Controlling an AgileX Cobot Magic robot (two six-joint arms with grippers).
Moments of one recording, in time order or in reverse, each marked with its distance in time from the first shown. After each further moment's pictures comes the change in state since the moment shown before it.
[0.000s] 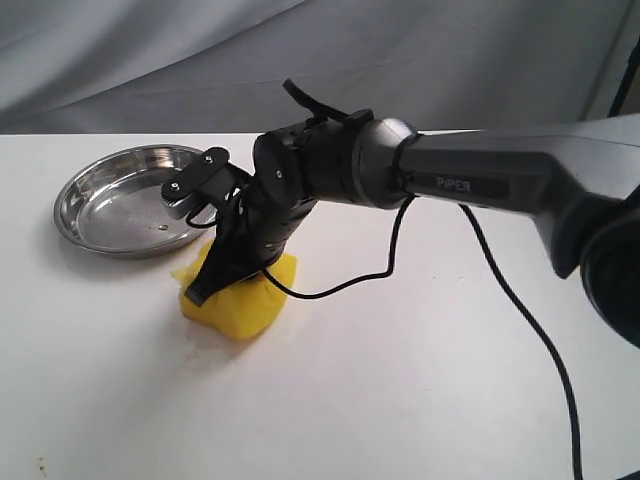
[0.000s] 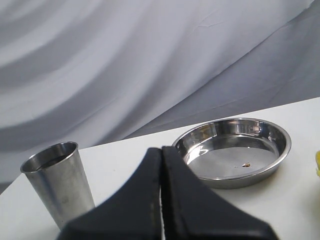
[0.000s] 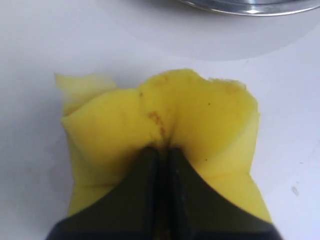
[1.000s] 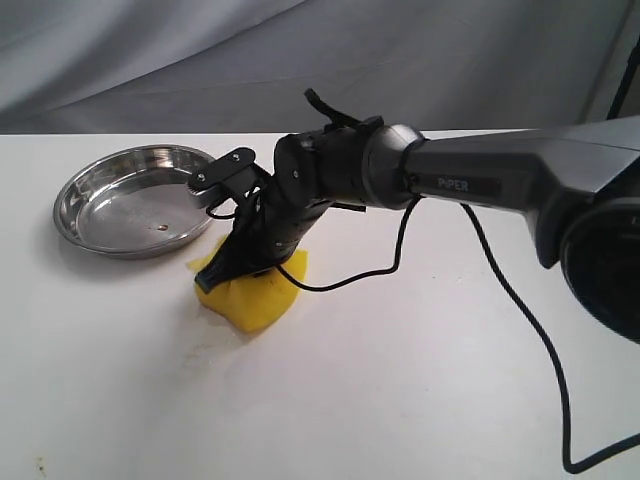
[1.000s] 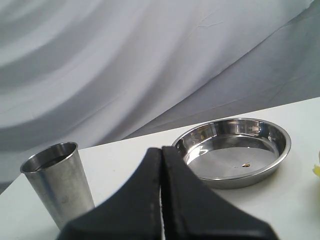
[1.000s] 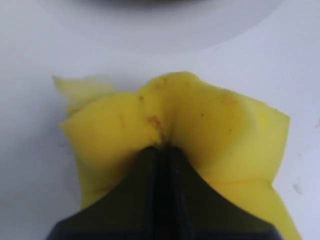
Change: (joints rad) left arm 0.000 0.000 0.000 0.000 0.000 0.000; right arm -0.039 0.059 -0.002 0.092 -0.042 0.032
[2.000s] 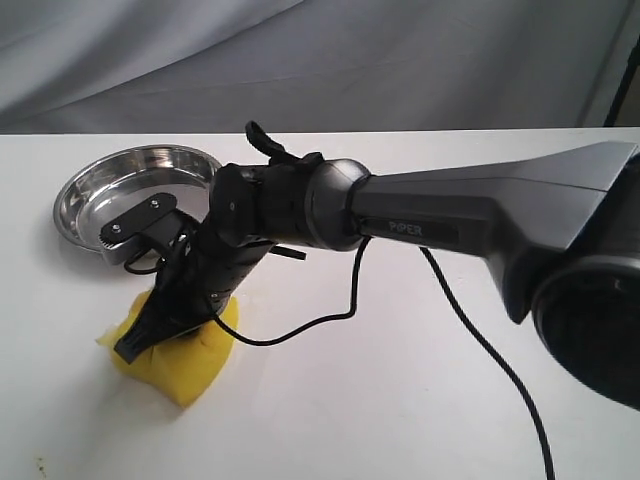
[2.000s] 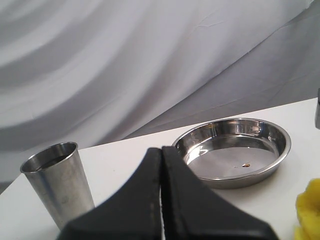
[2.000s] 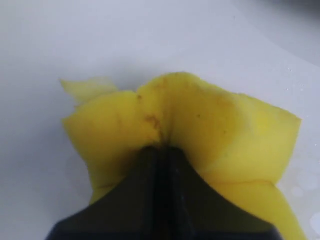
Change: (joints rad) left arm 0.000 0.000 0.000 0.000 0.000 0.000; right arm 0.139 -0.007 -0.007 0.219 0.044 -0.176
